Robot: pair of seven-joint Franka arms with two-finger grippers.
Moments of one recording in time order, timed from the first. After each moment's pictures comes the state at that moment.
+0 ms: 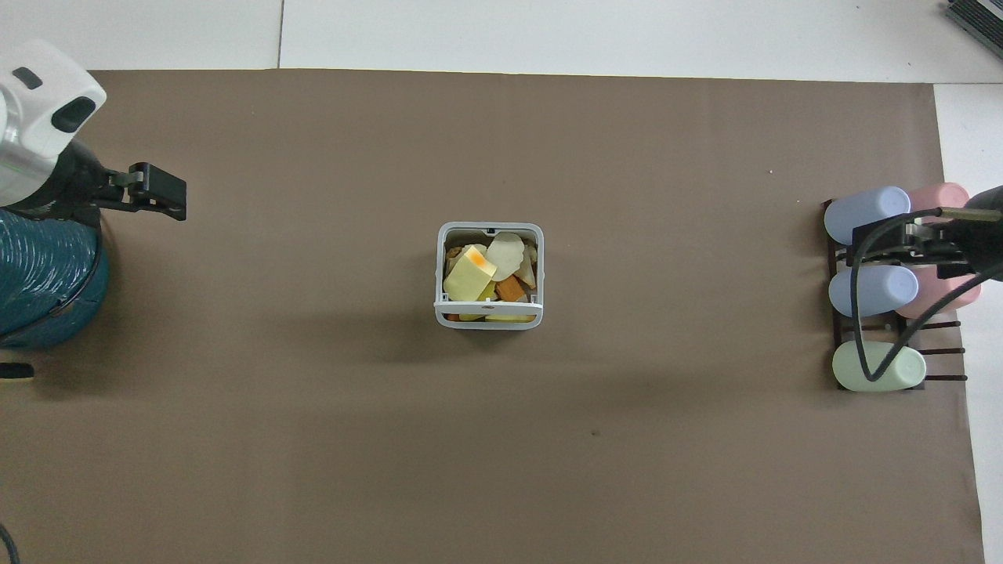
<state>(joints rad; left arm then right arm) -0.09 0.12 -0.01 -1.50 0.00 1.63 -0.11 -0.02 -0.04 0.03 -1.63 0.00 1.59 0.16</state>
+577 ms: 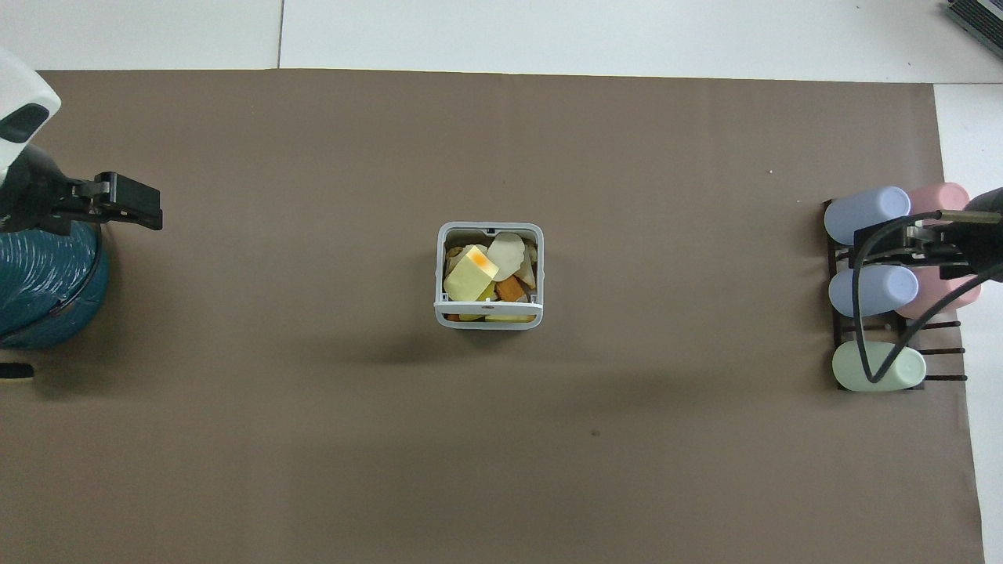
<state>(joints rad) -0.09 0.07 -0.02 -1.50 0.00 1.60 -0.10 -0.02 -0.04 0.03 -1.63 -0.01 1.59 0.15</state>
